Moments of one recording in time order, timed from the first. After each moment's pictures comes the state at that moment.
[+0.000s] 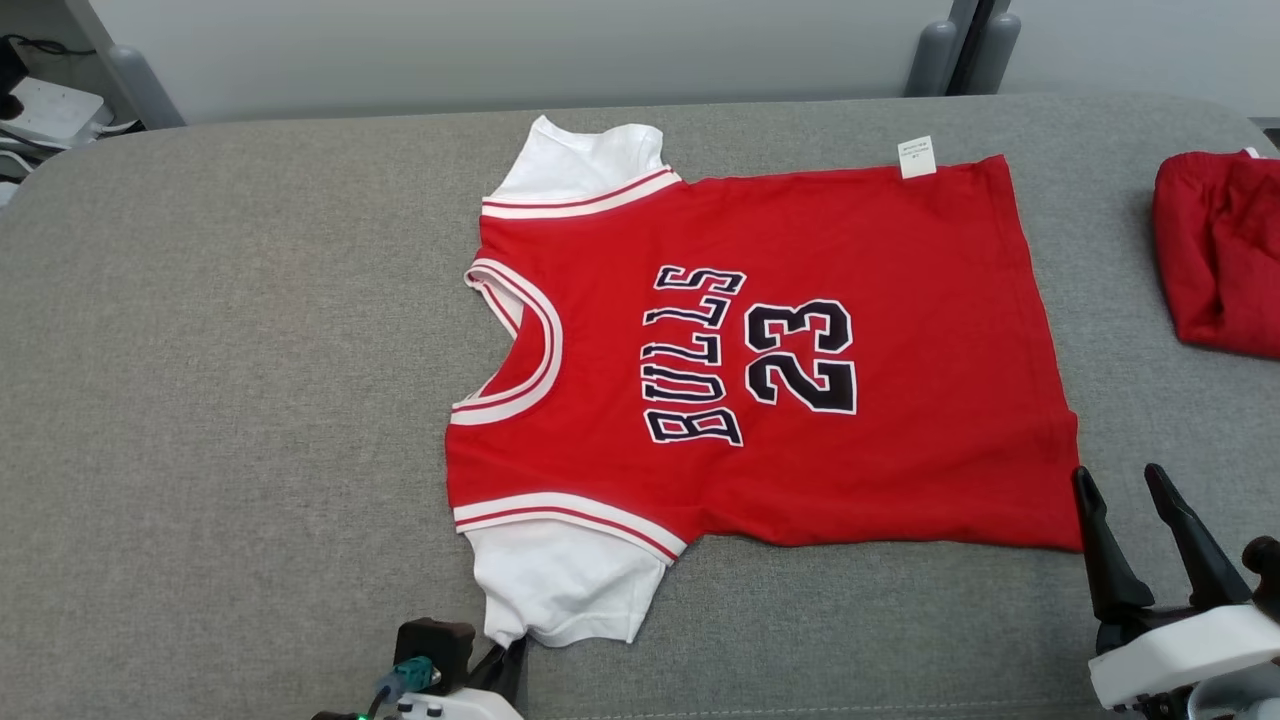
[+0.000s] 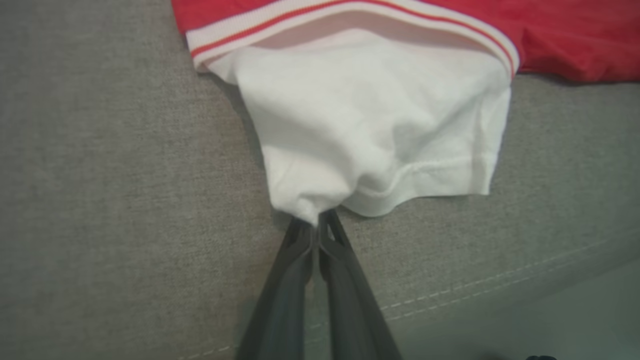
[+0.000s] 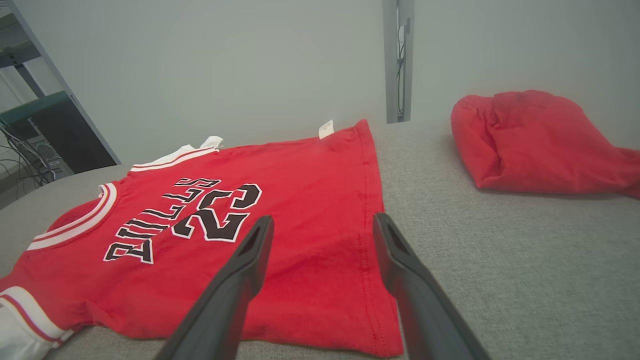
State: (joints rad) left arm -0.09 0.19 -0.60 0.37 -0.54 0.22 0.04; right arm -0.06 -0.27 0.11 0.26 0.48 0.13 -0.25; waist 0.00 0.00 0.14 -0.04
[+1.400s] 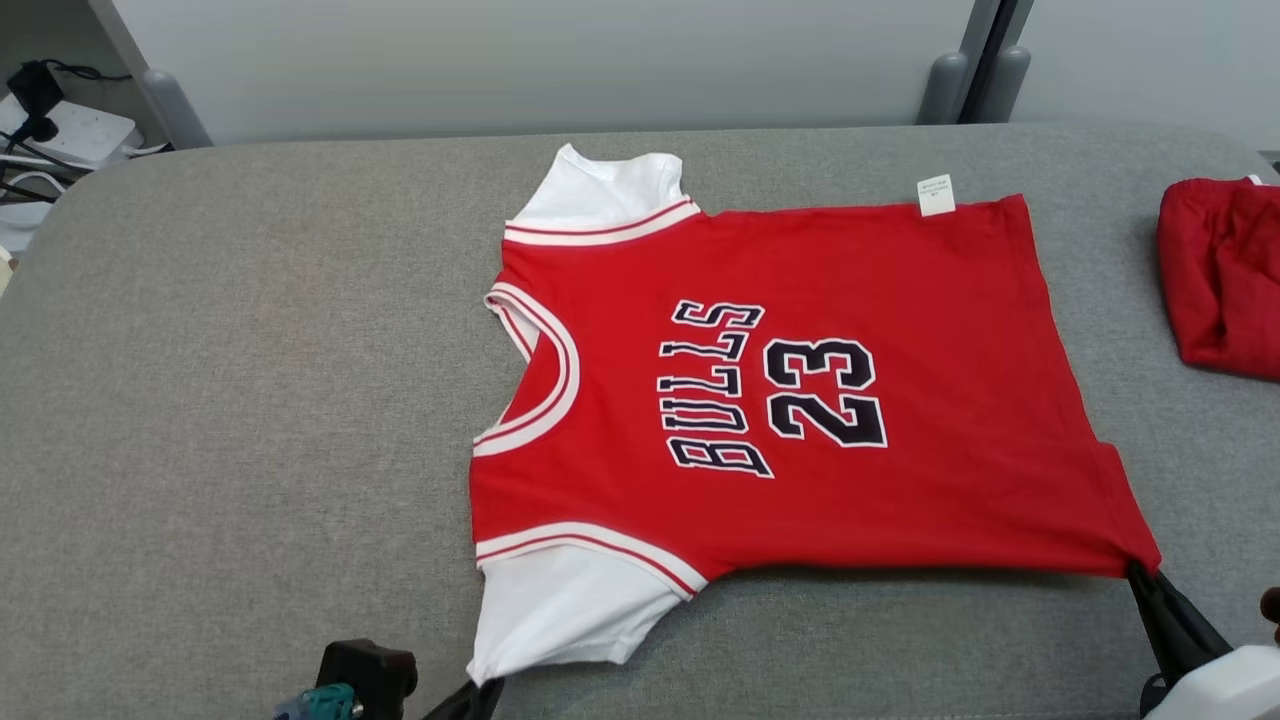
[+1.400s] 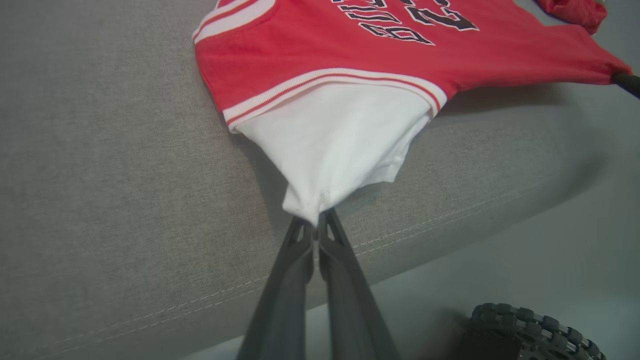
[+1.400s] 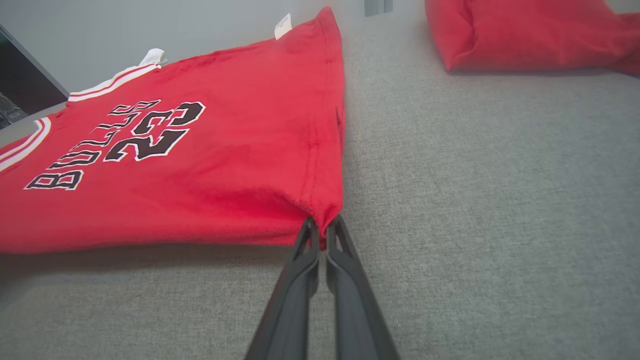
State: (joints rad) left arm 0.07 0.45 -0.57 -0.15 -0.63 0.22 0.27; right arm -0.11 -0.41 0.29 0.53 0.72 0.13 -0.24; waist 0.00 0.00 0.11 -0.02
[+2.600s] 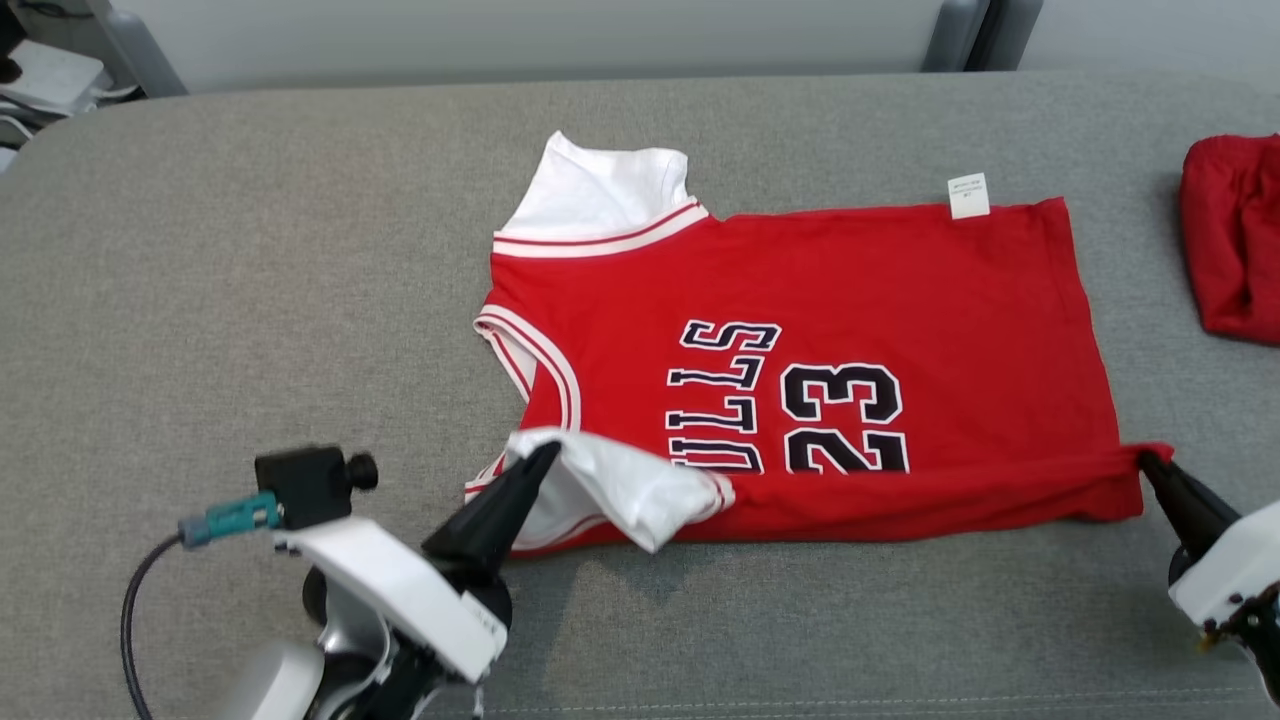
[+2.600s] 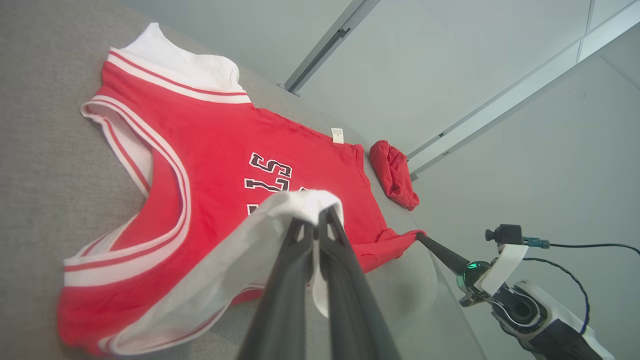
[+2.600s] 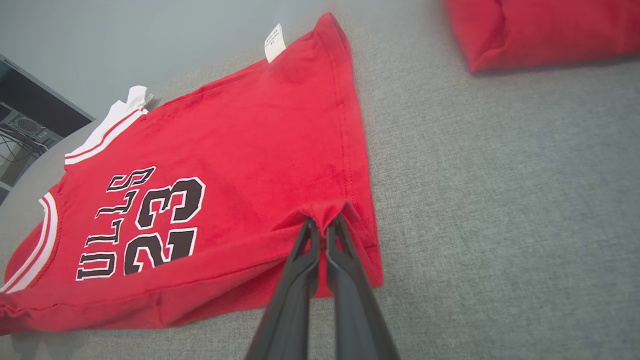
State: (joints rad) left arm -0.15 0.26 -0.41 -0.09 -1.07 -0.02 0.22; right arm -0.22 -0.46 0.19 0.39 0.91 0.13 0.14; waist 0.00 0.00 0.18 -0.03
